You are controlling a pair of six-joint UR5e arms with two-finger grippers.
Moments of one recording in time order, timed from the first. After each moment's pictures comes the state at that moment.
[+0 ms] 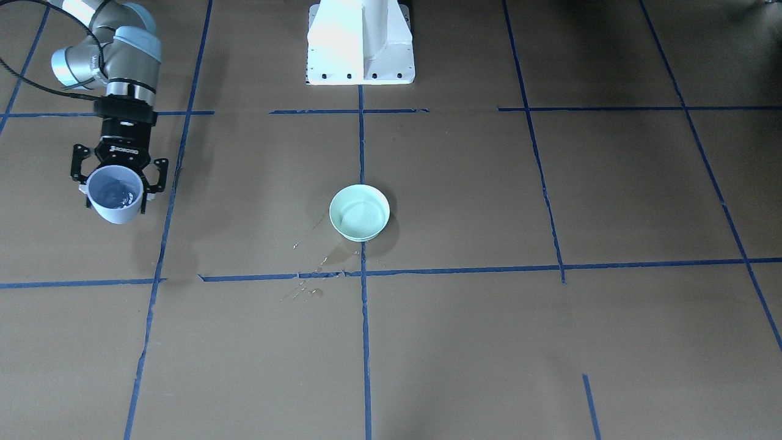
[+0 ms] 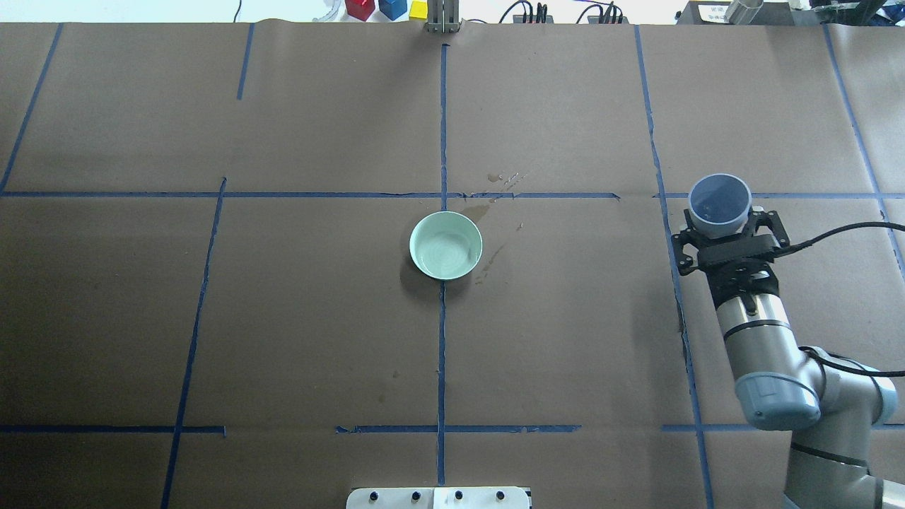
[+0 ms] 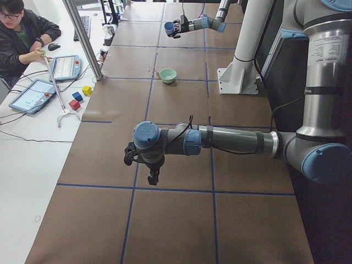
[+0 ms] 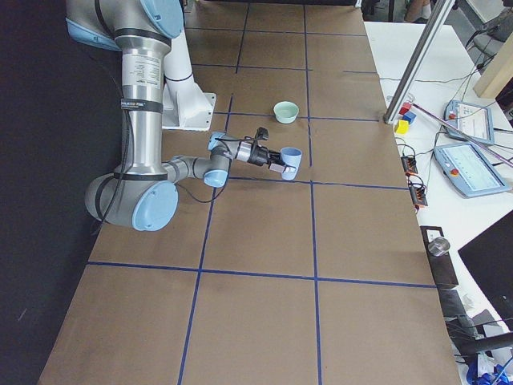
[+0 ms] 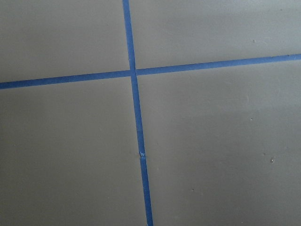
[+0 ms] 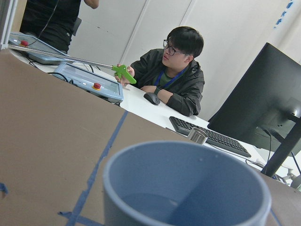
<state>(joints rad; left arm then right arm) -1.55 -1.53 -1.70 -1.49 -2.44 0.09 0.32 -1.57 1.72 -0.66 0.51 0.67</state>
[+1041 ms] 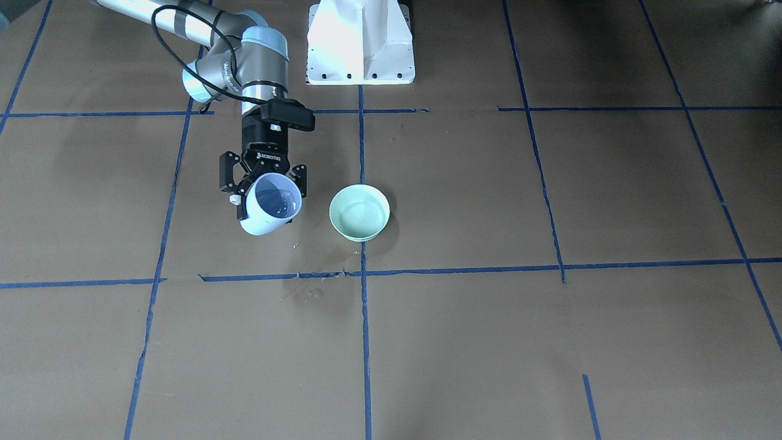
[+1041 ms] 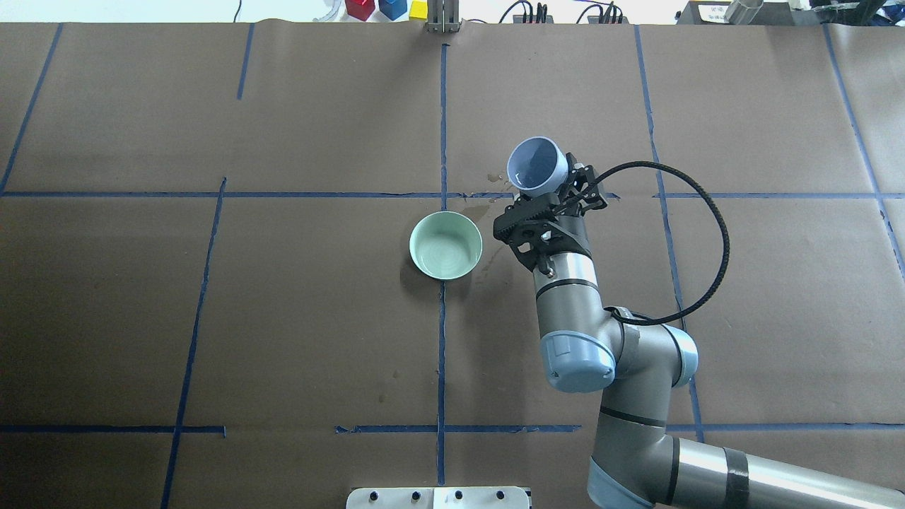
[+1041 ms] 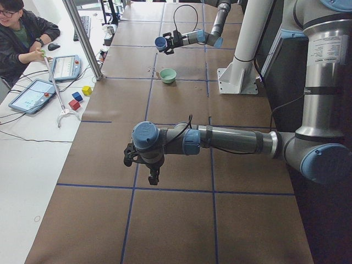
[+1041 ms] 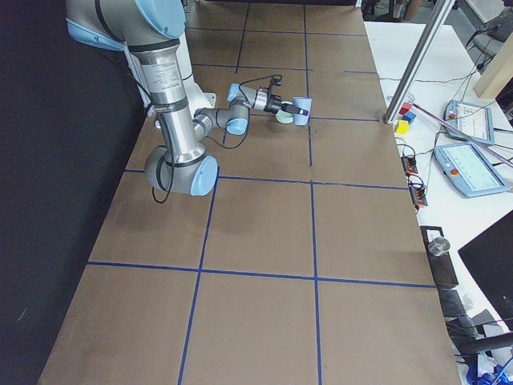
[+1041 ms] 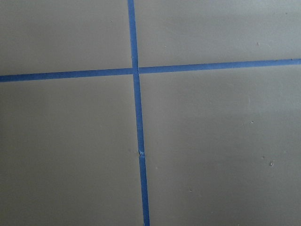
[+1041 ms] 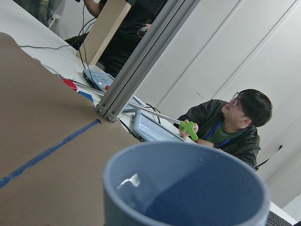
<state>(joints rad) -1.55 -1.53 -1.70 -1.48 -2.45 0.05 0.31 -1.10 1.57 -0.93 0.53 0.48</state>
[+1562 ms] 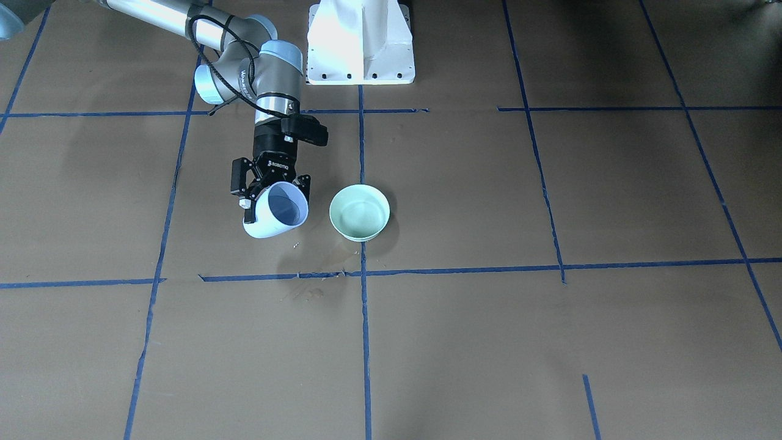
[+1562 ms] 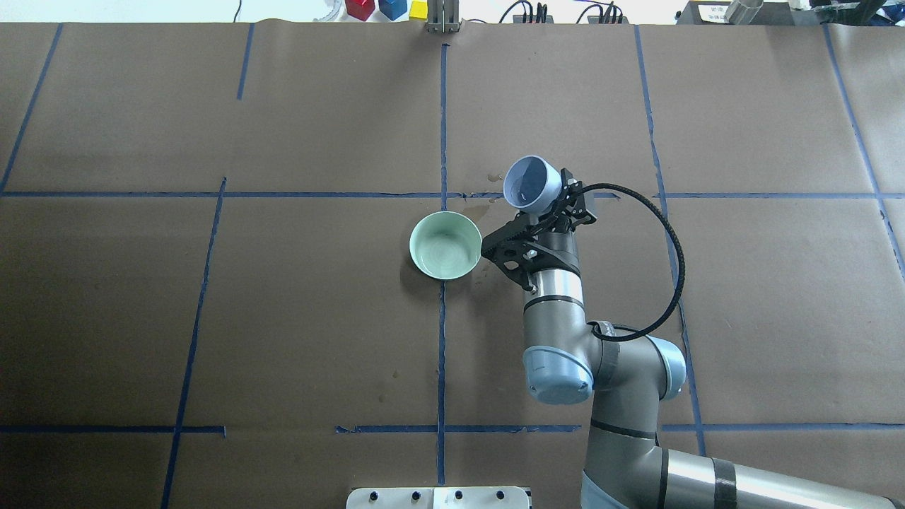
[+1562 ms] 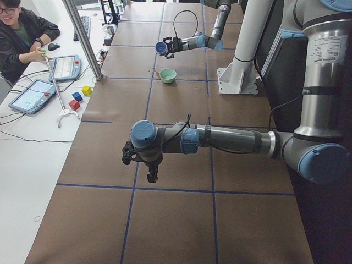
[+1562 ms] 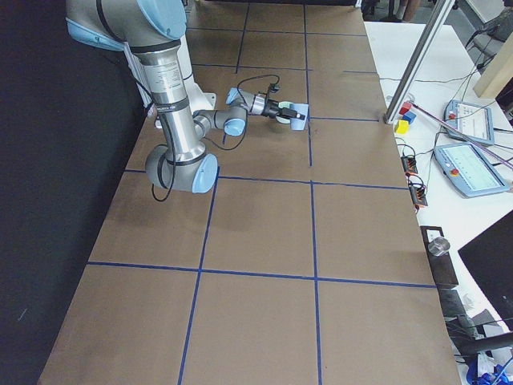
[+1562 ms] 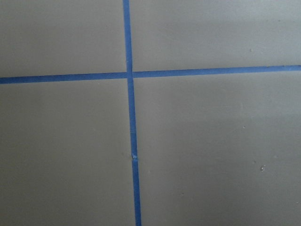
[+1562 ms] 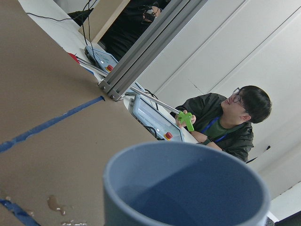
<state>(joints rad) -1.55 -1.55 -1.69 -1.48 -2.49 0.02 0.27 -1.10 1.54 -1.03 0.44 0.46</state>
